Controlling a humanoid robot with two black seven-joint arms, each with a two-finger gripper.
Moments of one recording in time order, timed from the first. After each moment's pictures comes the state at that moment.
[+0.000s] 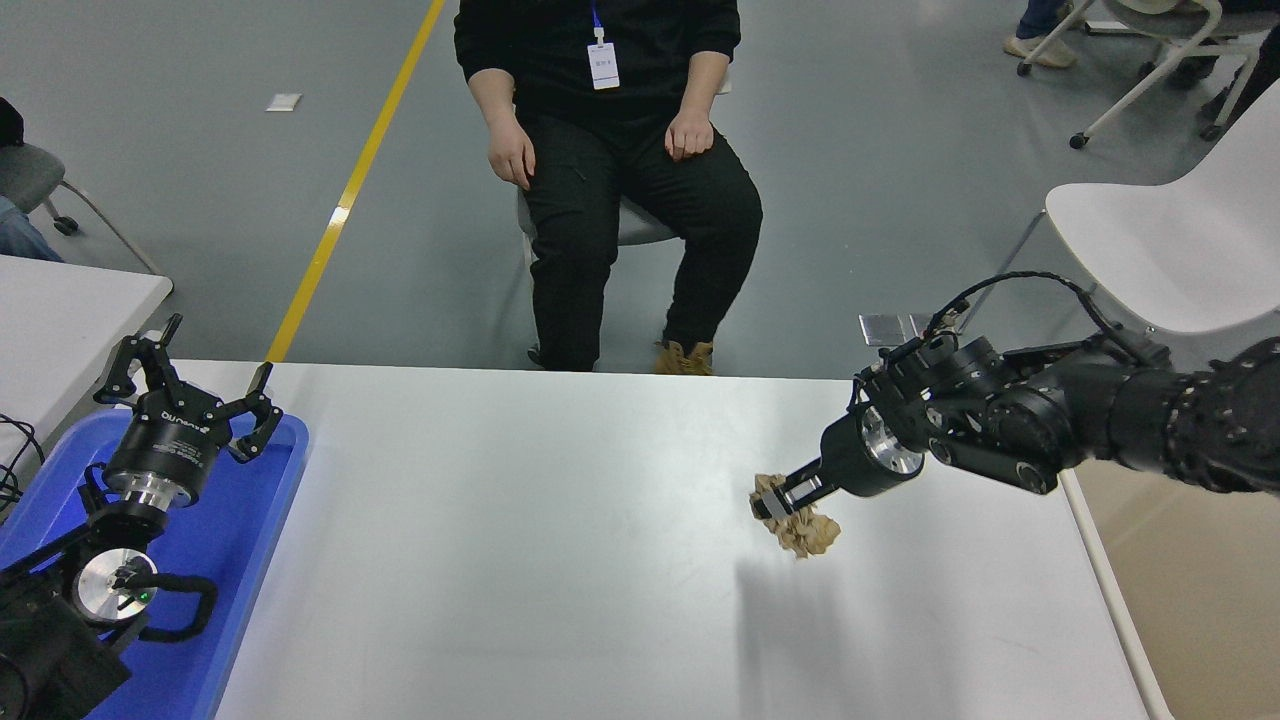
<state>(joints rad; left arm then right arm) -0.56 0.46 -0.57 -0.39 -0.24 -0.70 -0.60 1.41 -0.24 -0.61 0.81 -1.04 0.31 0.55</state>
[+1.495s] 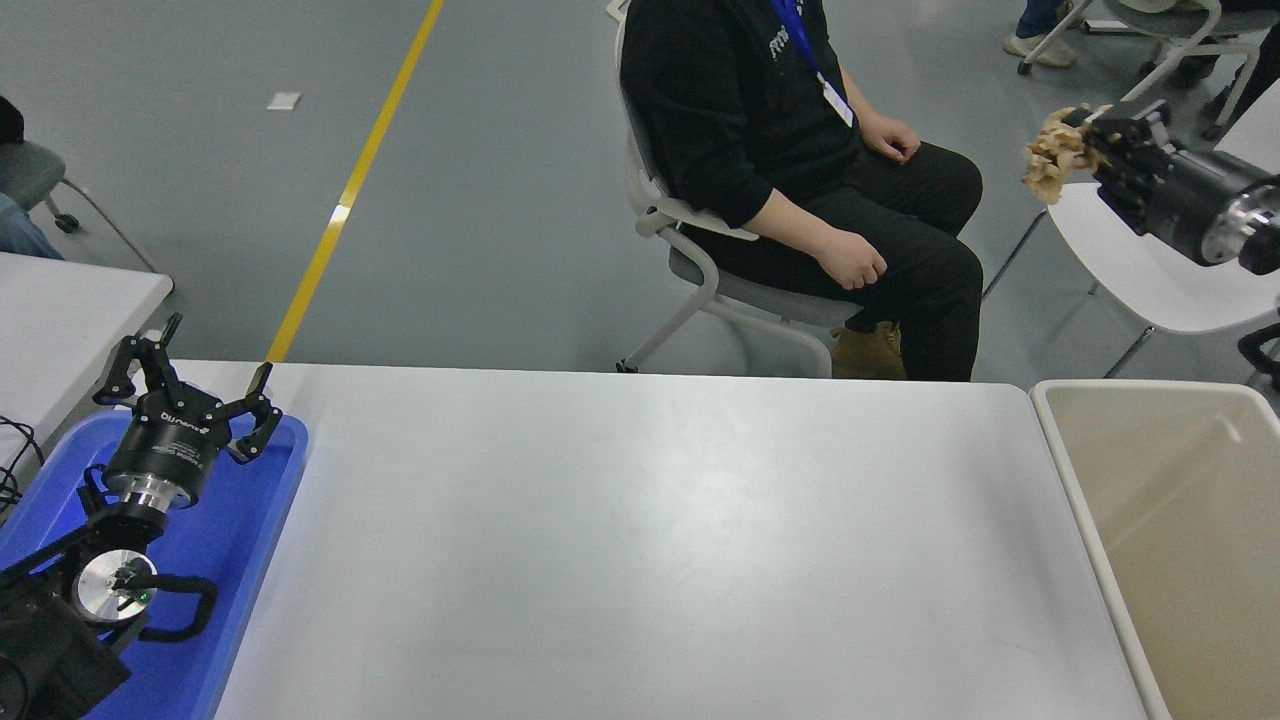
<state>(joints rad) -0.56 0.46 -0.57 -0.39 -0.24 -0.70 -0.60 1.17 -0.52 -0.16 0.18 -0.15 0.31 0.55</state>
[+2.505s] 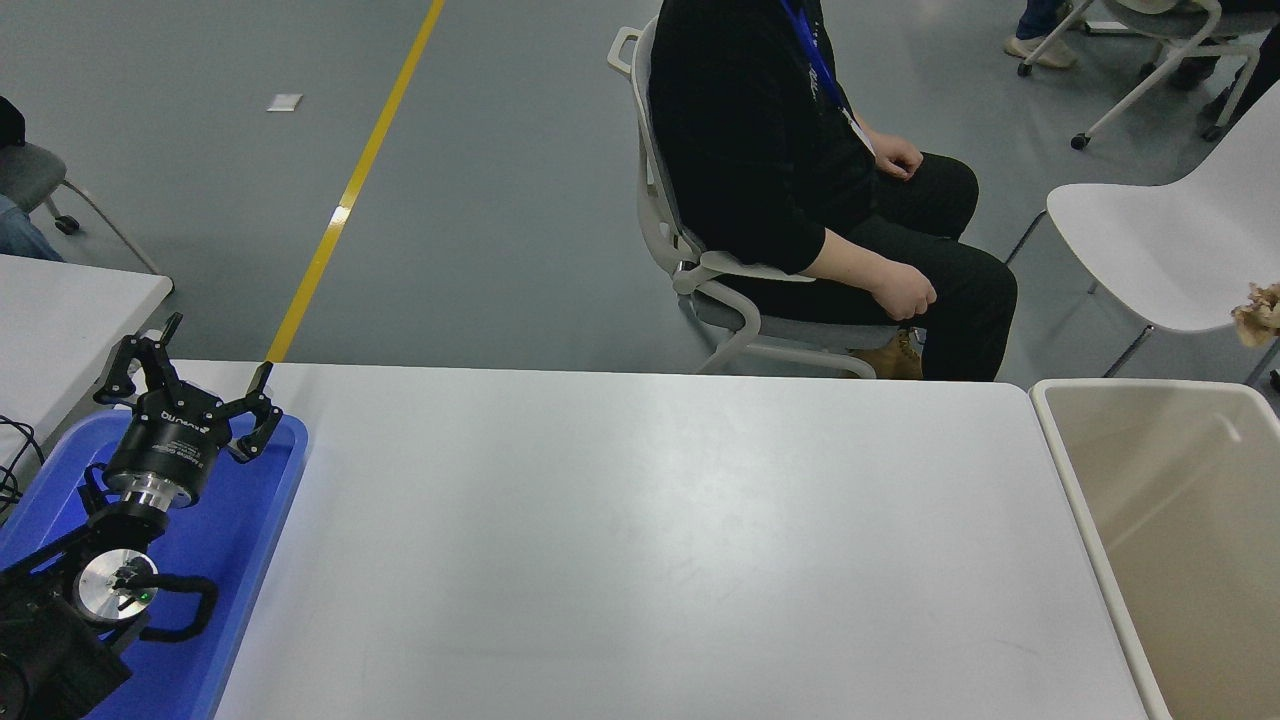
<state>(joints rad) -0.56 0.46 -0.57 -0.39 -0.24 -0.70 -0.60 0.85 -0.54 0.25 0.02 -0.04 0.12 0.21</state>
